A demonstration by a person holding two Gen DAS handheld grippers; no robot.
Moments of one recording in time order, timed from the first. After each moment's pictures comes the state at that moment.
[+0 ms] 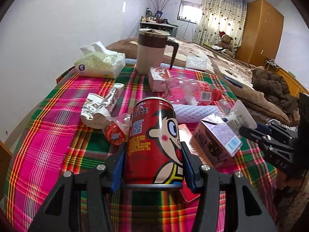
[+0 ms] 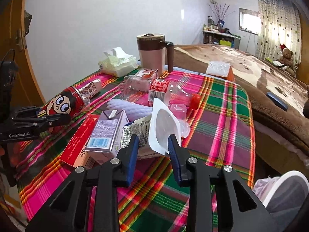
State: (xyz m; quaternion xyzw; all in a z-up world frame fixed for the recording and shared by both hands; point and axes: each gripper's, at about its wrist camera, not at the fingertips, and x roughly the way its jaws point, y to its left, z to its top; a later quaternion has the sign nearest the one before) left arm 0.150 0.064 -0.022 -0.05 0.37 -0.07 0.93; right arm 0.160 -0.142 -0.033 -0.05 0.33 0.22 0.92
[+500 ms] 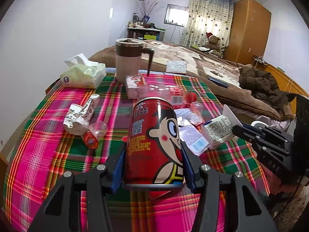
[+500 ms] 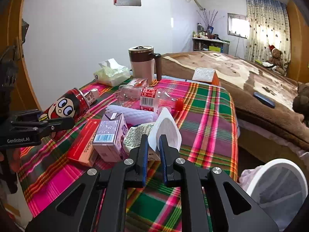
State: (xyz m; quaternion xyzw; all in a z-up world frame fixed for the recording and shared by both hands) left arm 0.135 0.026 -0.003 -0.03 0.35 -0.10 0.93; right arm 0.136 -0.162 -0.019 -0.04 0.30 0.19 0.93
